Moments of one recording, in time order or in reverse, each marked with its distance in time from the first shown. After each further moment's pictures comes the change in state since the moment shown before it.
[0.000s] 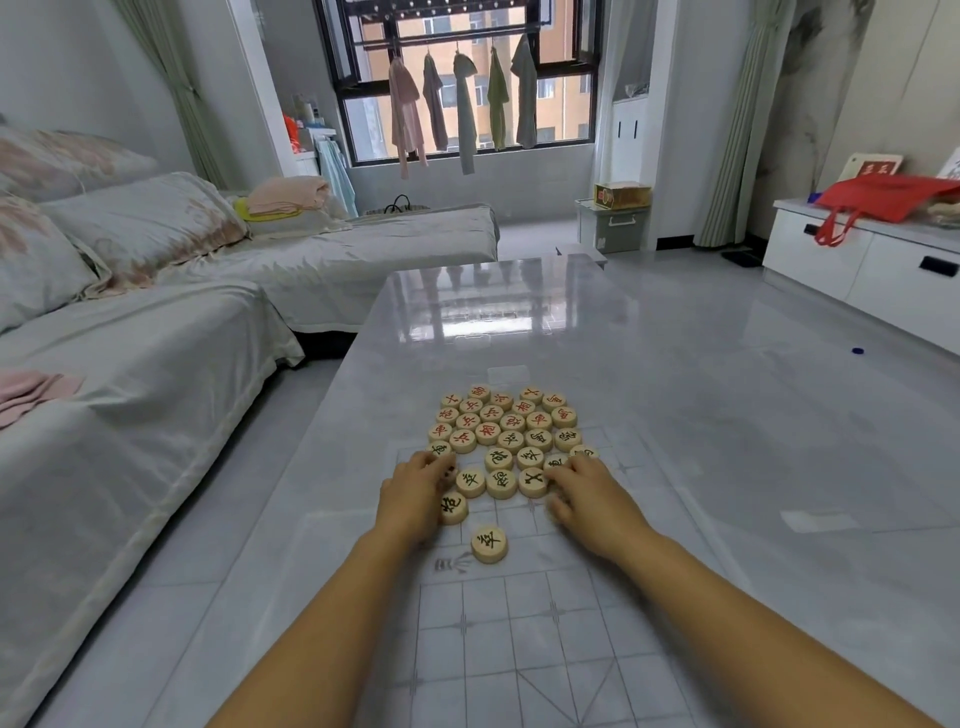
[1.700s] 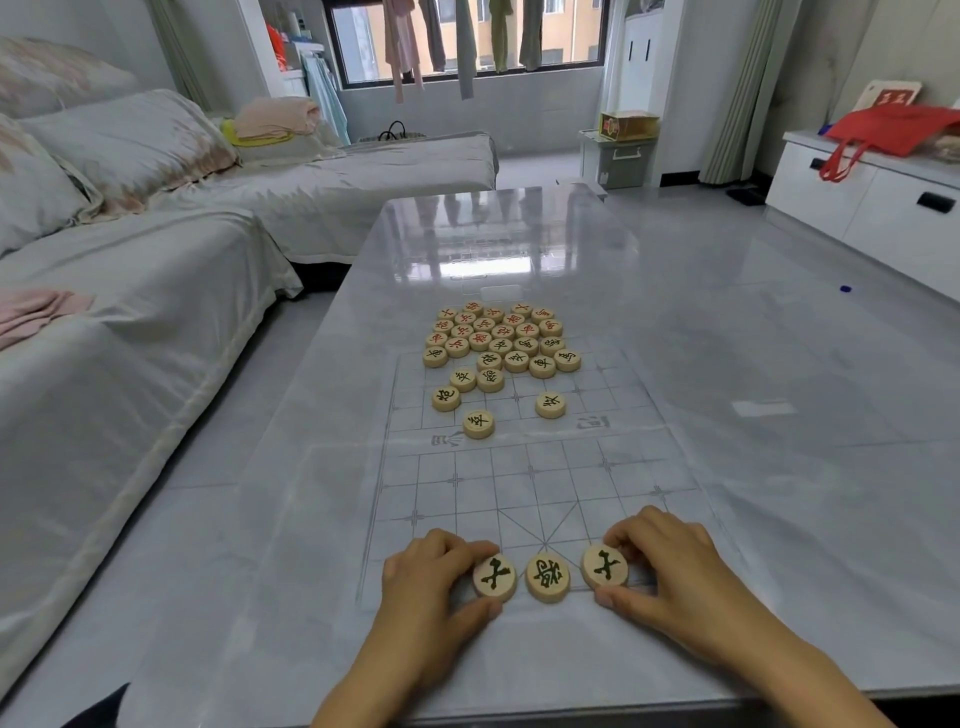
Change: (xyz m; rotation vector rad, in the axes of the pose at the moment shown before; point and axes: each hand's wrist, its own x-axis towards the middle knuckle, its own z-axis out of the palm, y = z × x) left_hand -0.243 0.042 -0.001 -0.197 -0.124 0.140; right_hand -0.210 0.004 -0.017 0.096 -0.122 -0.069
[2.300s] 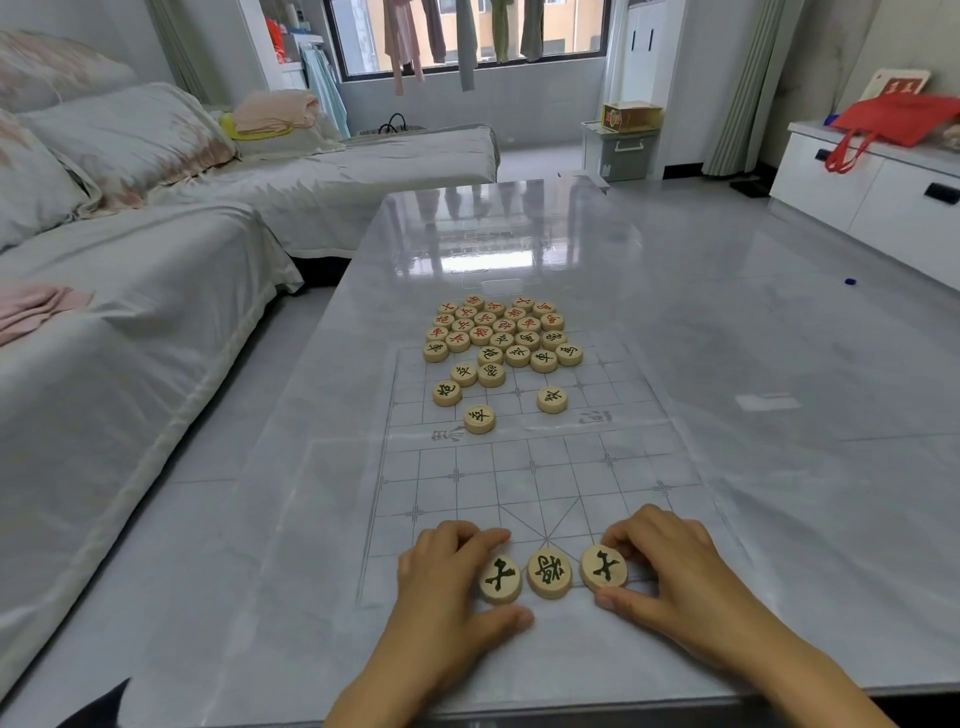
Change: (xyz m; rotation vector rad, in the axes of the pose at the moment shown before) left_hand -0.001 0.008 0.008 -0.019 0.014 0.022; right_hand -0.003 -0.002 0.001 0.032 -0.010 -0.036
